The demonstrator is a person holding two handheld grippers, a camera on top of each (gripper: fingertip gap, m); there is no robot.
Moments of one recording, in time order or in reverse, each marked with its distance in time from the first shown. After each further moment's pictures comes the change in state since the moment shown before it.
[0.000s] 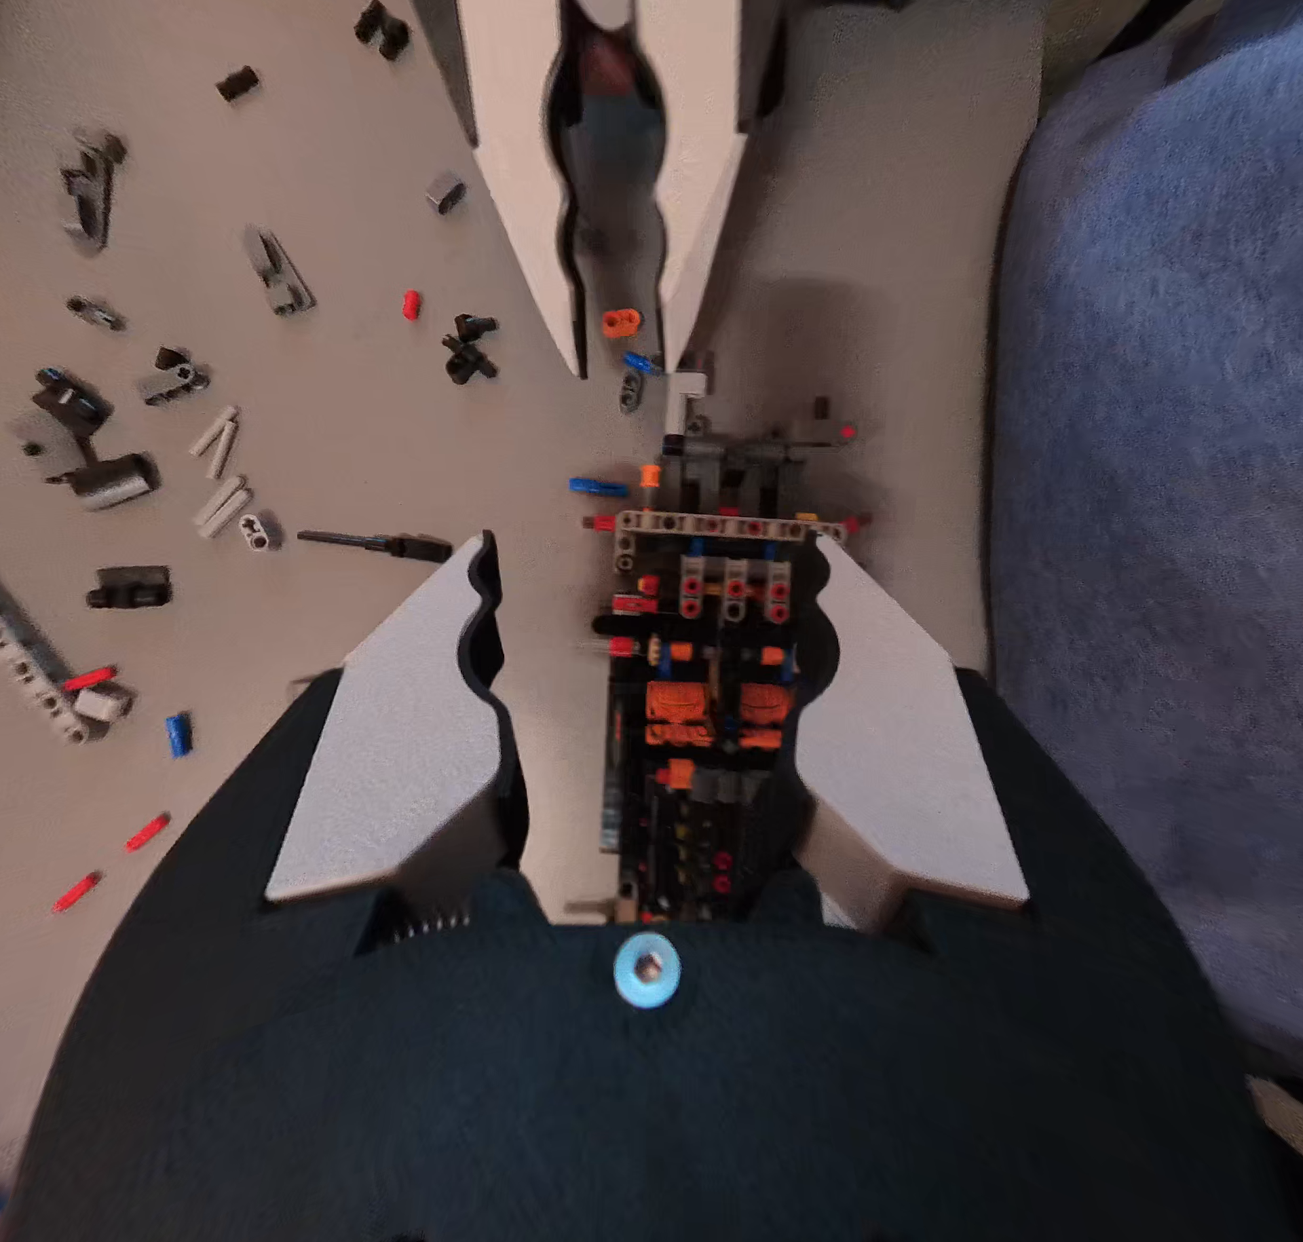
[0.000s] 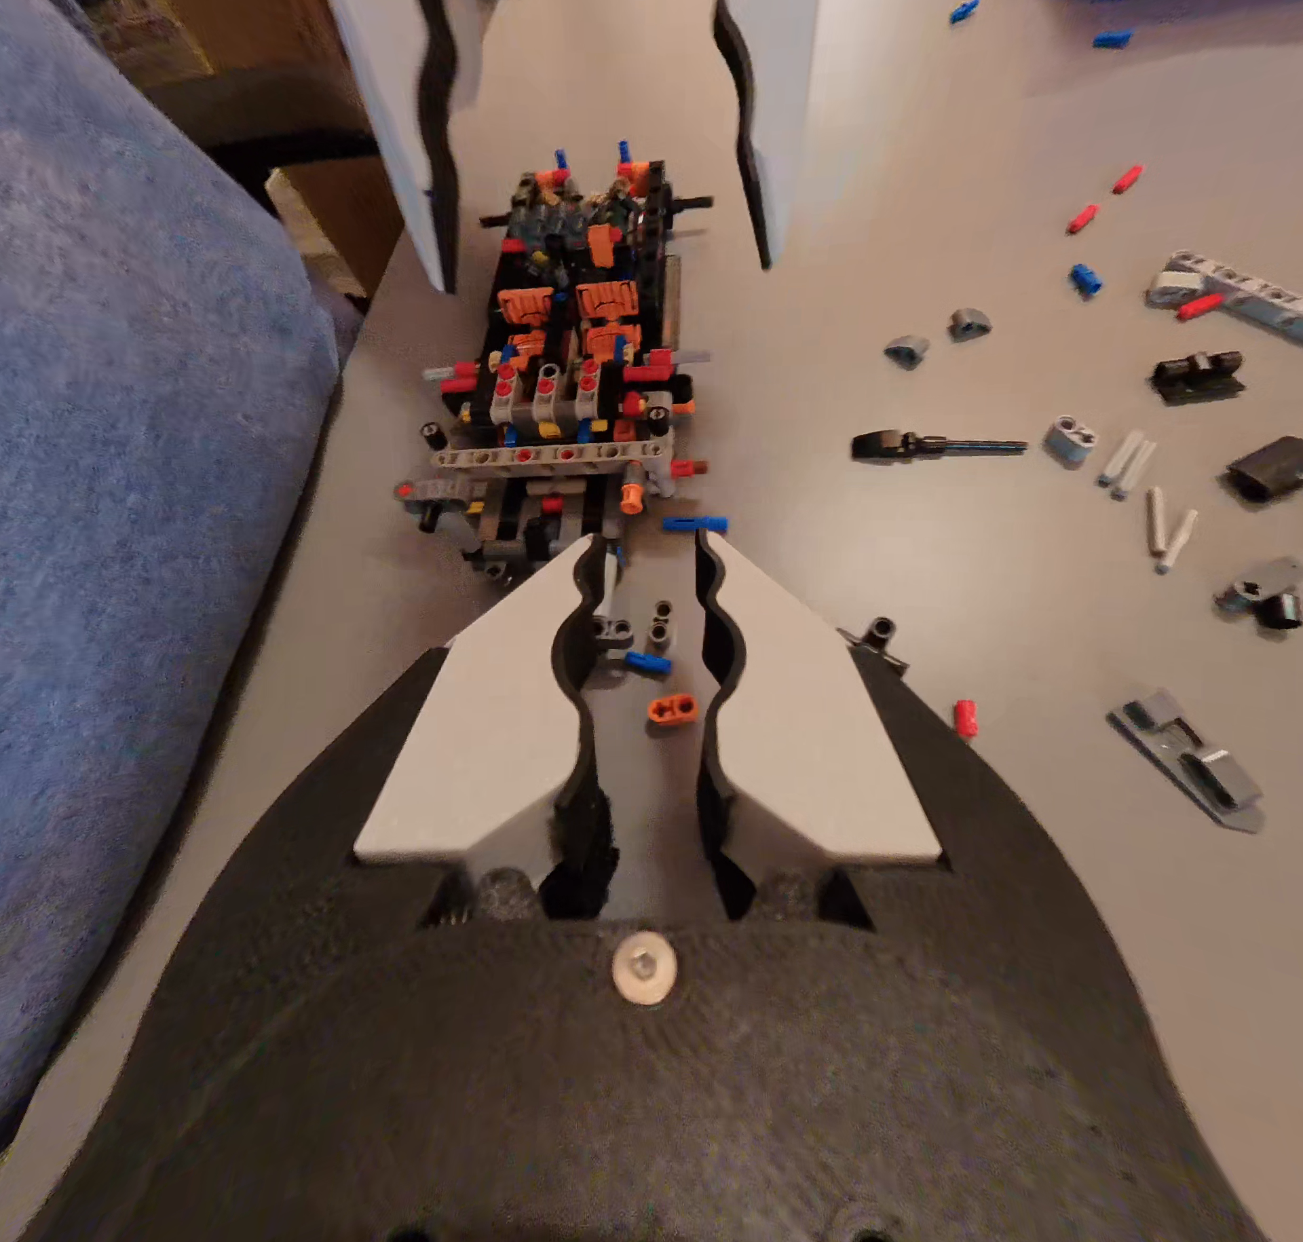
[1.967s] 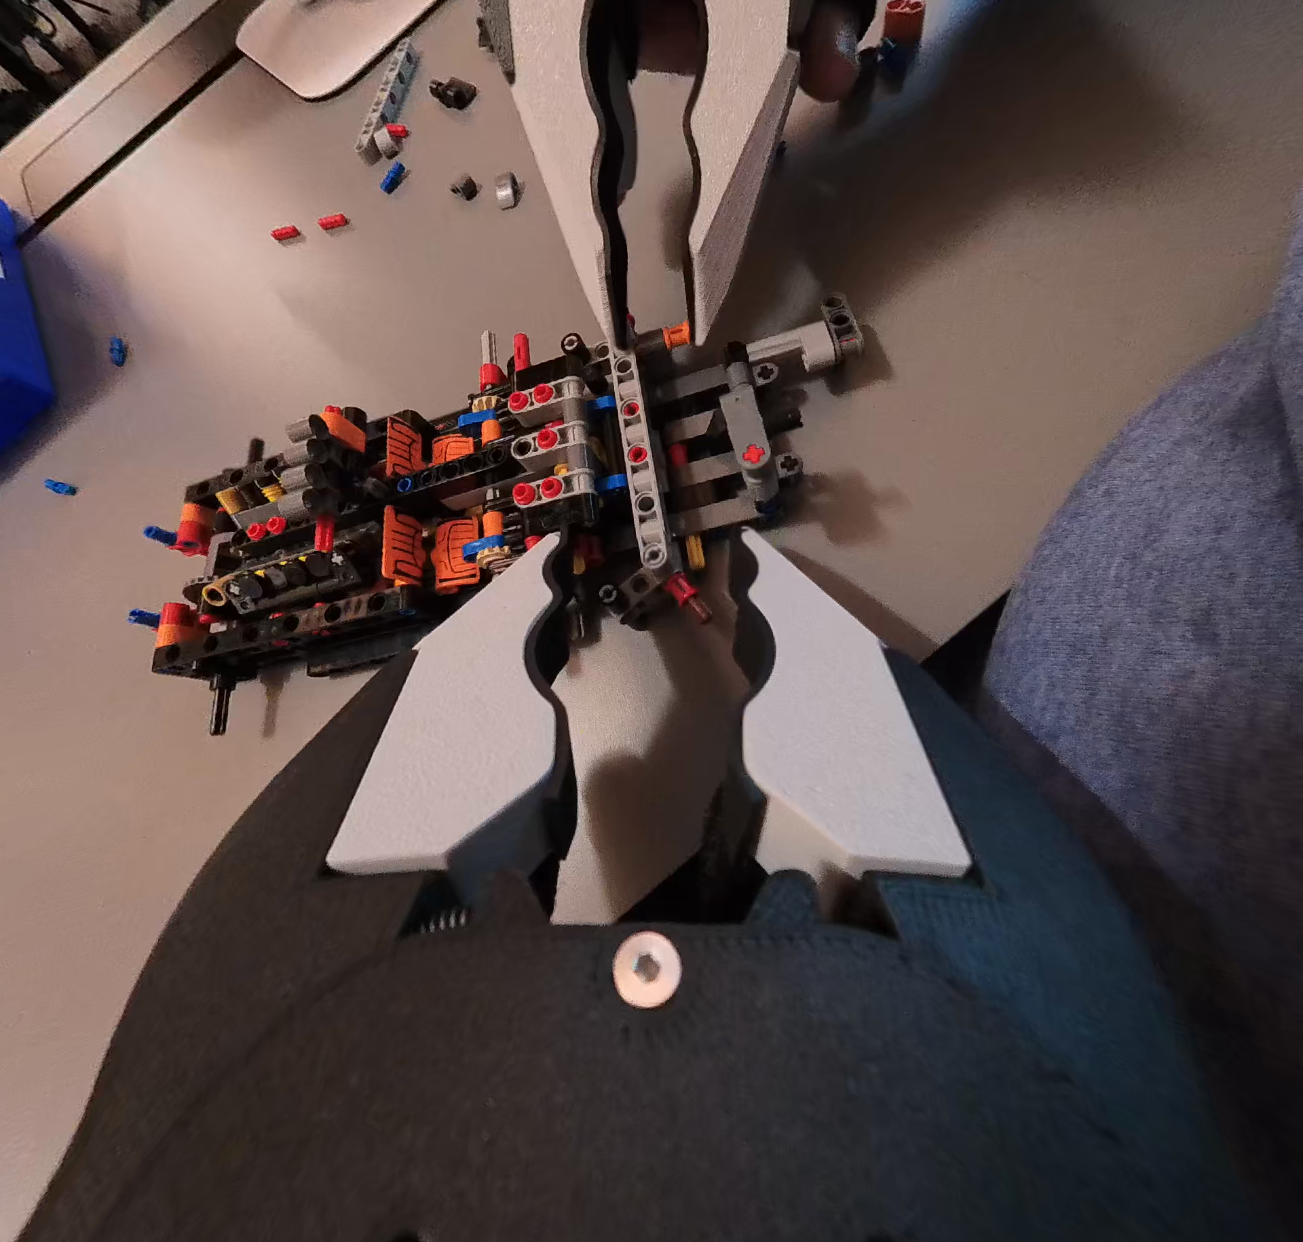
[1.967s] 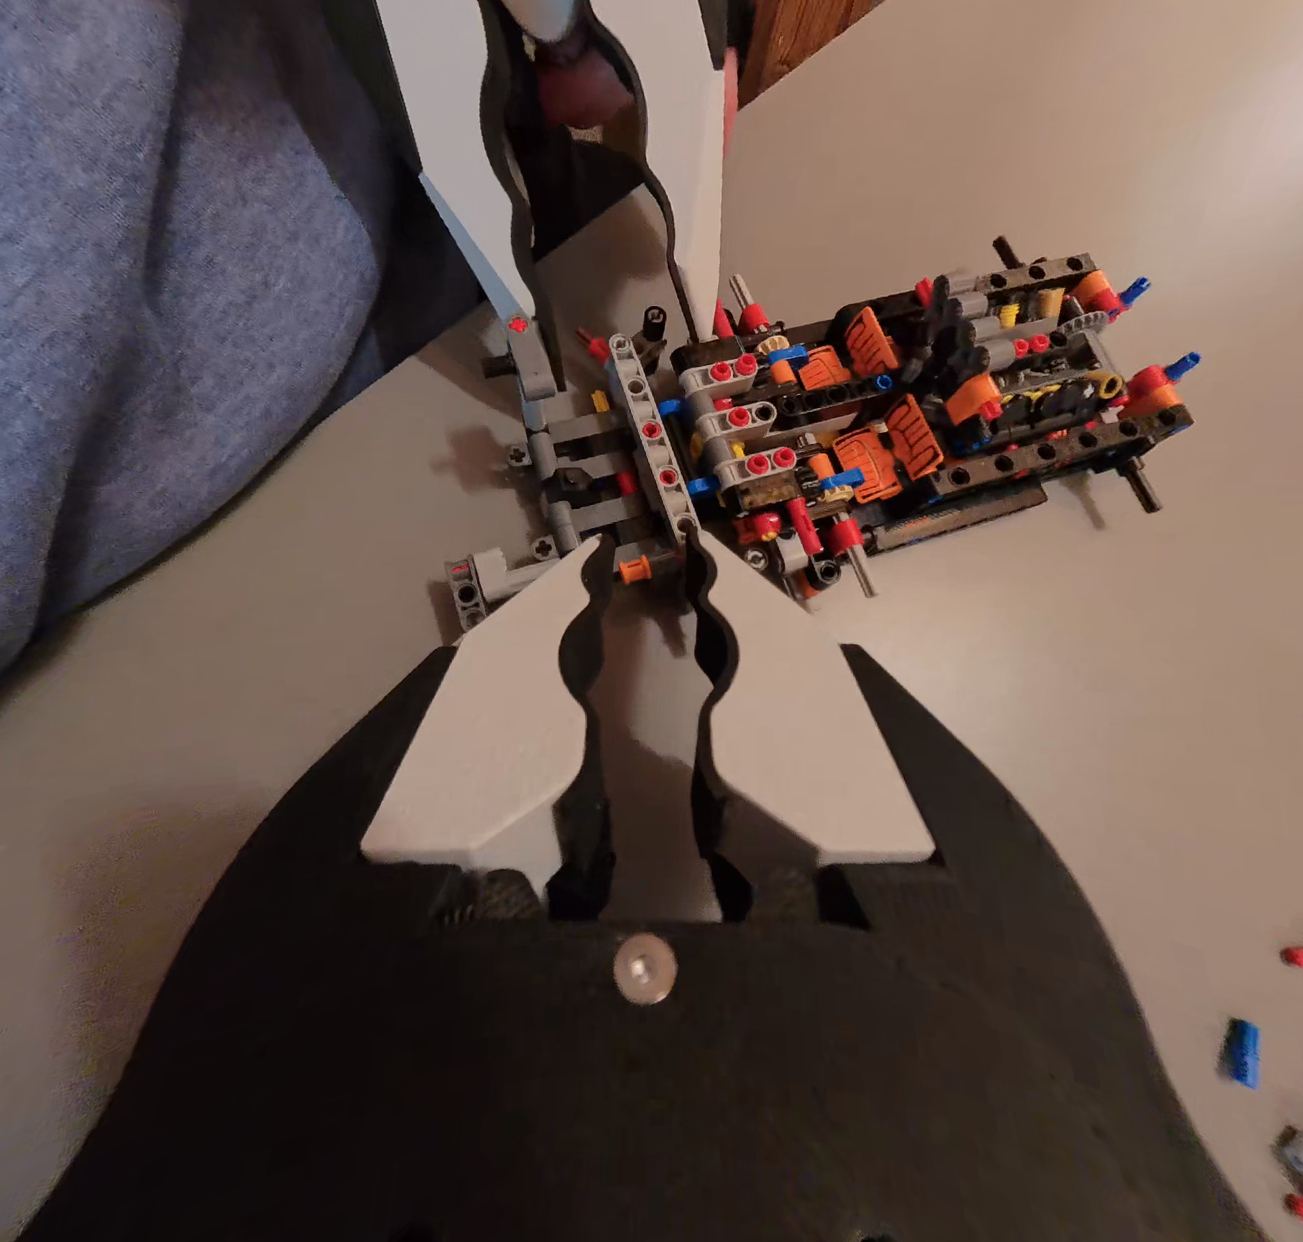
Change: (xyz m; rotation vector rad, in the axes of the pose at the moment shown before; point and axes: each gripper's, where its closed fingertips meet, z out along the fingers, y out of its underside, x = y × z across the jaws) left arm 0.075 0.131 -0.019 0.187 -0.810 -0.363; right arm -0.047 -0.050 0.125 -0.183 -0.387 -0.582
